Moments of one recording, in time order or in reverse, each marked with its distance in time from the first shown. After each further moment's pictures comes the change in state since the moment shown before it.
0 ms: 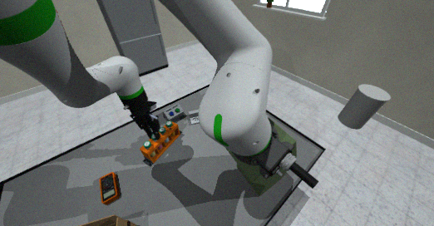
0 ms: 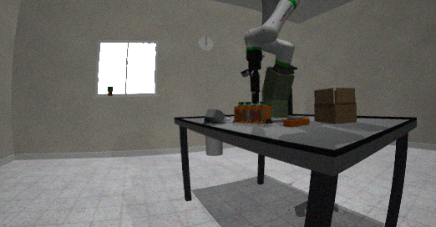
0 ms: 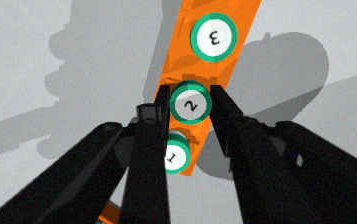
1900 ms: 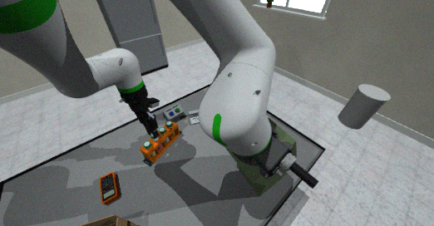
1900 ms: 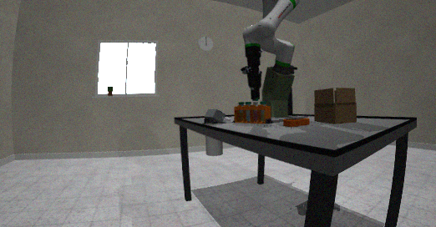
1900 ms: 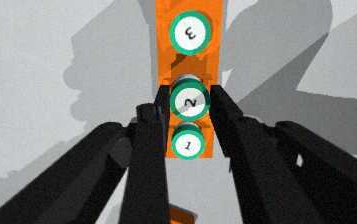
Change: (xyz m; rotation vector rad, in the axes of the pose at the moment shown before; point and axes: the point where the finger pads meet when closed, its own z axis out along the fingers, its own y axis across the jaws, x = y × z) arm 0.001 0.001 -0.023 0.009 -0.030 0.312
